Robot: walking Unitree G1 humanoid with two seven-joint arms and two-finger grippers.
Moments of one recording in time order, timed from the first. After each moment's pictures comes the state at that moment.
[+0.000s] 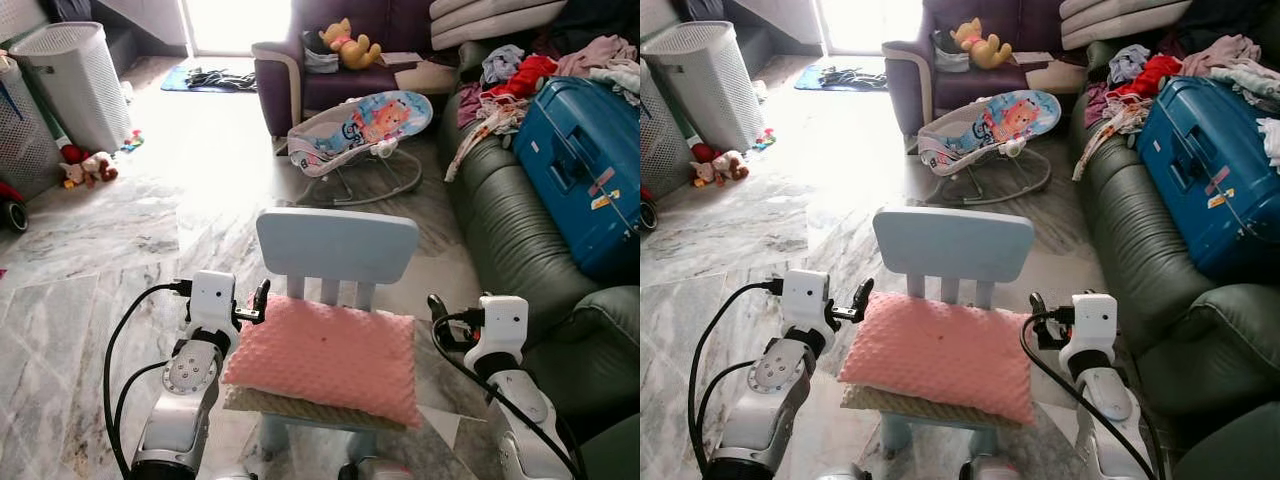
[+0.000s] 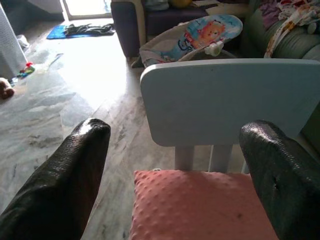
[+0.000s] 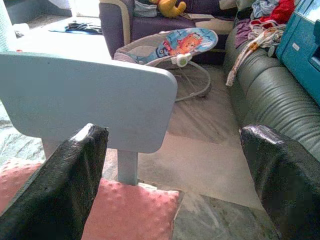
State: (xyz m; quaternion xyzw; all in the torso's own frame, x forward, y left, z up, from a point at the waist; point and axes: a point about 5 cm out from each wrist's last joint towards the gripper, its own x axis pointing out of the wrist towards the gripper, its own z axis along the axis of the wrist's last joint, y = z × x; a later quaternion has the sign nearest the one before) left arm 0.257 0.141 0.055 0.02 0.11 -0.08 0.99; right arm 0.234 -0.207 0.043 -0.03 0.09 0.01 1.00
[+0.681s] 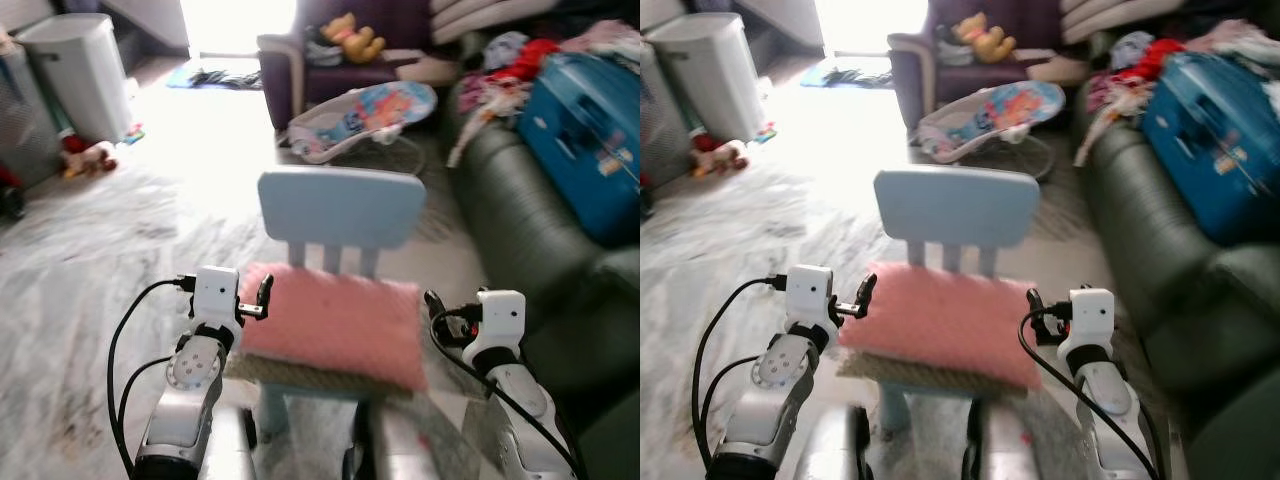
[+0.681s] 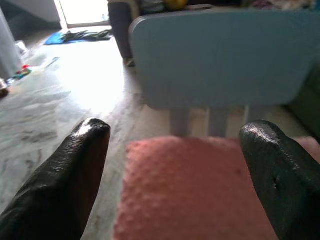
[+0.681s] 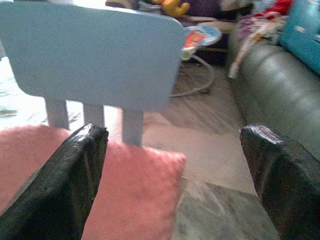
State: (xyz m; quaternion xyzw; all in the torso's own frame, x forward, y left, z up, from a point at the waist) left arm 0.260 0.138 0.057 0.02 0.10 -0.08 0.99; right arm 0.239 -0.204 0.047 -0.03 0.09 0.02 1.00
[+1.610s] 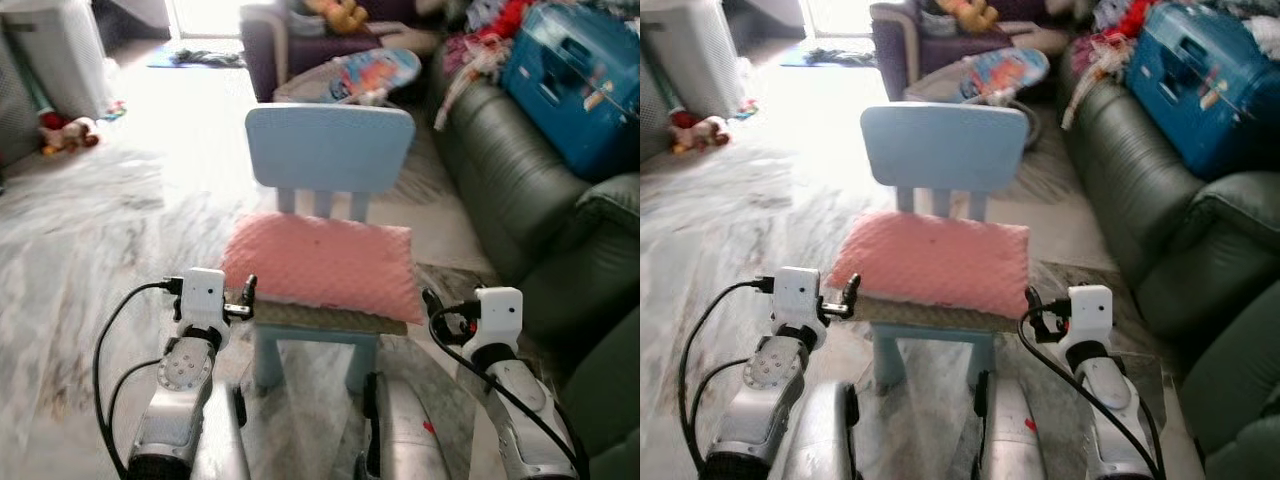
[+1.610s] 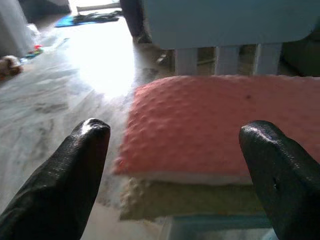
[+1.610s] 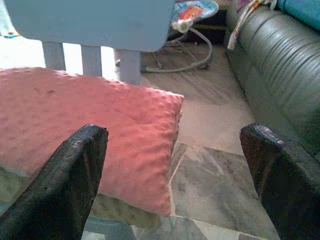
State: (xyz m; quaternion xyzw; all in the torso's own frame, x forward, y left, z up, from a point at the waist) left arm 0.261 0.147 0.054 0.04 0.10 -0.04 0.99; right arm 0.244 -0.207 0.046 -0.03 0.09 0.03 1.00
